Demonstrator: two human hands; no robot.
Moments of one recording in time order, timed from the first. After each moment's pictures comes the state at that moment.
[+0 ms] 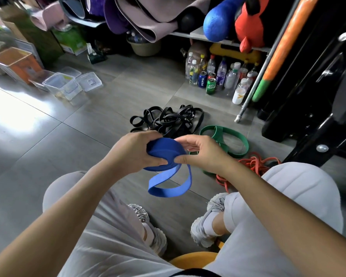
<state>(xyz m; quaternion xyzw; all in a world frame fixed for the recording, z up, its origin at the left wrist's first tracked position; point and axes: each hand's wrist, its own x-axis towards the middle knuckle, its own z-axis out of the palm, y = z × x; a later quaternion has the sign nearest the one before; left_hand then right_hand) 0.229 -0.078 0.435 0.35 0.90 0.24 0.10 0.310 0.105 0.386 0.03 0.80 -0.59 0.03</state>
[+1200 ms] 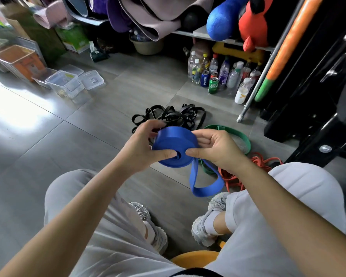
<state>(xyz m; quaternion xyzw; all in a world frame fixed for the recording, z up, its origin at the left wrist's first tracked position) 0.232 -0.074 0.420 0.26 0.85 0.44 0.16 0.315 0.117 0.384 0.03 0.67 -0.74 -0.02</state>
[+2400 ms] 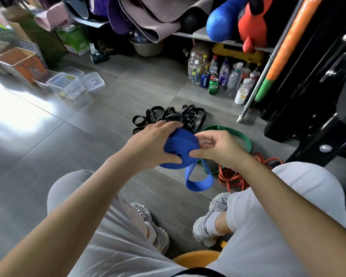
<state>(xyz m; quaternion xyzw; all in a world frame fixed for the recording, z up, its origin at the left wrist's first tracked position) 0.231 -0.058 0.439 0.40 0.90 0.15 0.11 0.315 0.126 0.383 0.03 0.72 -0.69 0.00</state>
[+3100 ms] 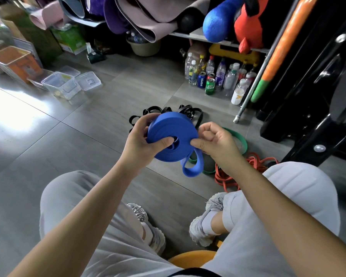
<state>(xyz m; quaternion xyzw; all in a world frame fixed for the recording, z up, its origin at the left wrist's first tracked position) 0.239 -0.063 0.416 0.19 0.75 0.61 0.16 0.320 0.116 0.387 0.10 0.66 -0.74 -0.10</state>
